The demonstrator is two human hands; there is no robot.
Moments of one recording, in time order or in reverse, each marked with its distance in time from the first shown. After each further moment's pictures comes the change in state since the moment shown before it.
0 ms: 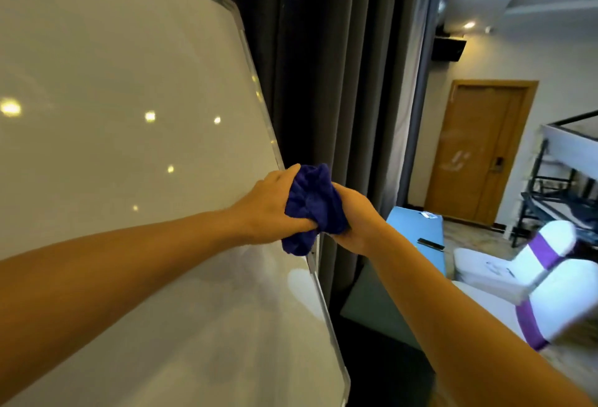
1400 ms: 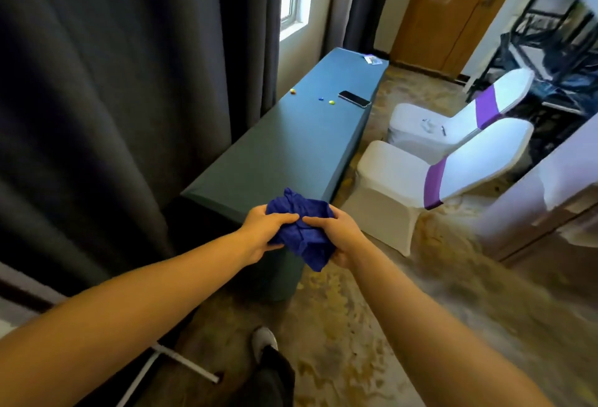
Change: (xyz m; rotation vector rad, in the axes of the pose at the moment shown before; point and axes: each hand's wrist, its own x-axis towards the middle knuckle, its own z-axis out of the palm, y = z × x) left_hand 0.200 0.032 0.653 -1.048 -0.076 -1.121; right_hand 0.006 0.185 -0.600 -0.084 0.369 0.560
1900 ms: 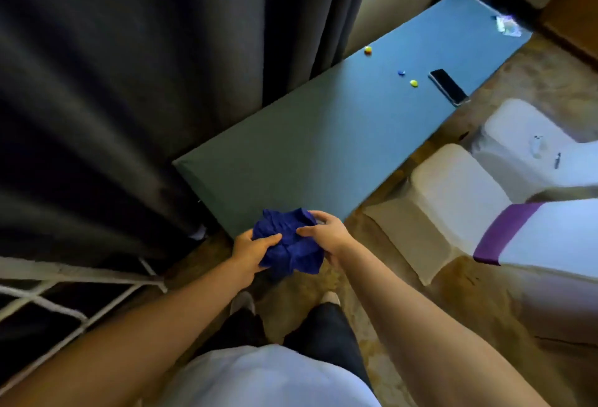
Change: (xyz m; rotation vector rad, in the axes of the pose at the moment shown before) left_hand 0.193 -0.042 0.038 -0.333 0.461 -0.345; right_hand 0.270 -0.018 -0.034 -0.467 -0.238 0.379
